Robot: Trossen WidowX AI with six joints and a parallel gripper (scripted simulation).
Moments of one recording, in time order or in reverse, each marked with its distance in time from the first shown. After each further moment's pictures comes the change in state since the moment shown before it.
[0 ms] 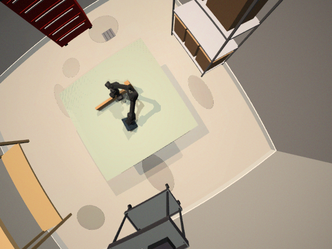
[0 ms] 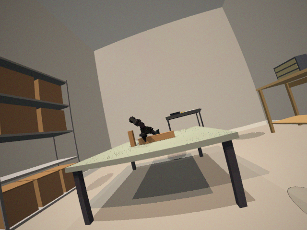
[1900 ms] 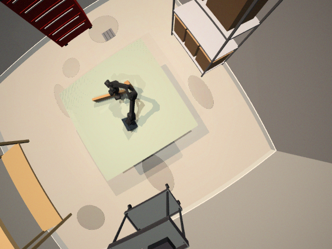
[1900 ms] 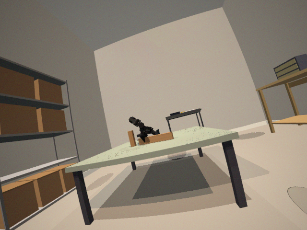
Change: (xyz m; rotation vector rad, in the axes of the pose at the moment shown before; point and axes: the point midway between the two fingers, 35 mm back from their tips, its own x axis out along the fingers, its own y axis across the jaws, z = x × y) arm 0.000 -0.017 -0.002 0.314 -0.002 -0.001
